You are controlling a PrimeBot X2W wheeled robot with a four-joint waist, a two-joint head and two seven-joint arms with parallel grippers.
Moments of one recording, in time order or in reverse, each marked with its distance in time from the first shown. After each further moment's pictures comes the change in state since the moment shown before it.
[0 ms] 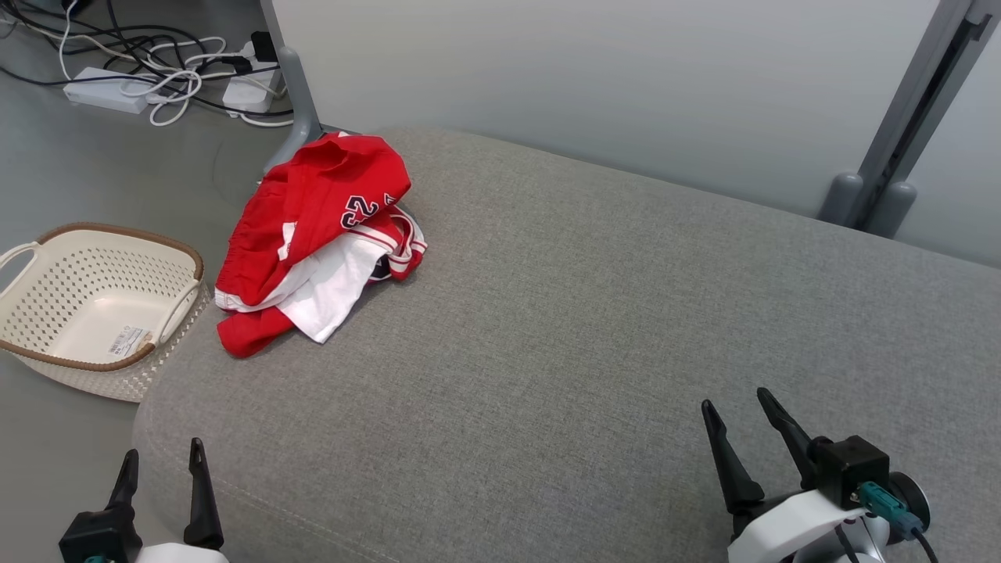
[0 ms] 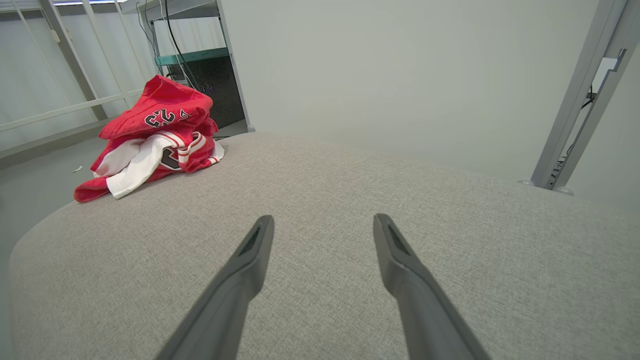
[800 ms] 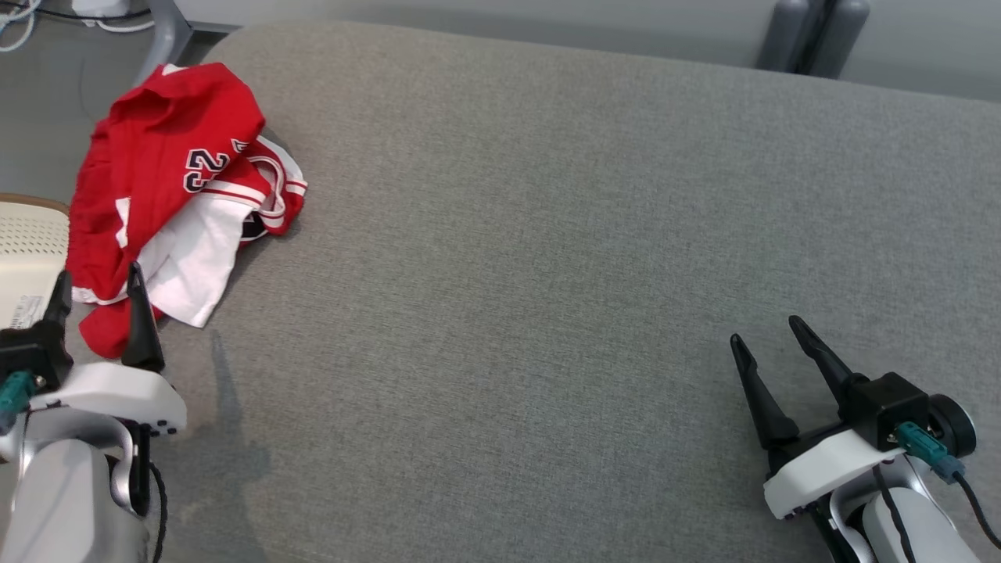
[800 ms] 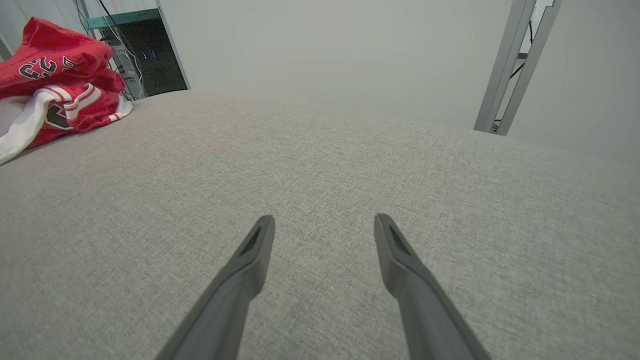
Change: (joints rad) left arm -0.390 0.096 0.019 0.193 0.012 -0.034 0.000; right arm -0.107 -0.118 0.042 -0.038 0.007 0.000 0.000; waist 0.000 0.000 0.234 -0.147
